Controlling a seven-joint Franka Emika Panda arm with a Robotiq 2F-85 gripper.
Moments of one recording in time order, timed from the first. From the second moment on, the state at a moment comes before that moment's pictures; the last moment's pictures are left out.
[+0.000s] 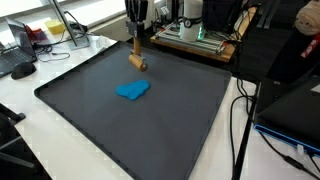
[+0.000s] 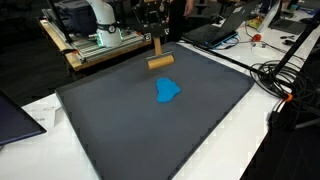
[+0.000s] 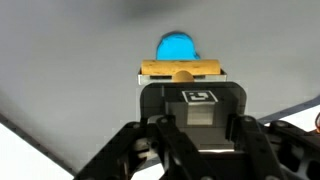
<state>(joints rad) -0.07 -0.24 0.04 -2.50 0.03 2.53 0.34</state>
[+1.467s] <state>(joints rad) -0.24 -0.02 0.39 -2.42 -0.76 2.59 1.61</state>
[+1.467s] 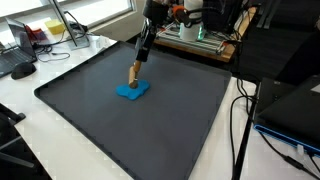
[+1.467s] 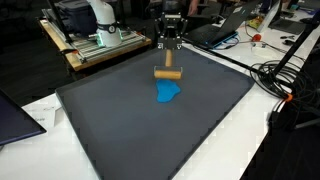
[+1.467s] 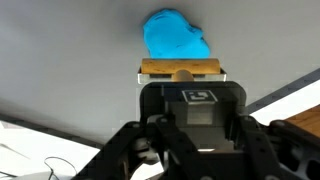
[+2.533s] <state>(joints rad) 0.08 0.14 0.18 -2.27 -0.81 2.33 1.91</state>
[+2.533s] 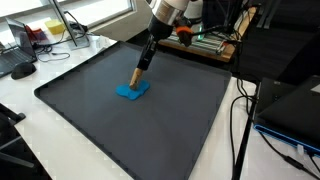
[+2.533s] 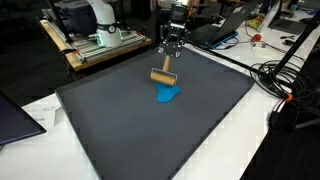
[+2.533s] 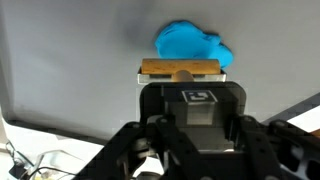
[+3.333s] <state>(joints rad) 0.18 0.16 0.15 -2.22 -0.96 2.22 2.15</state>
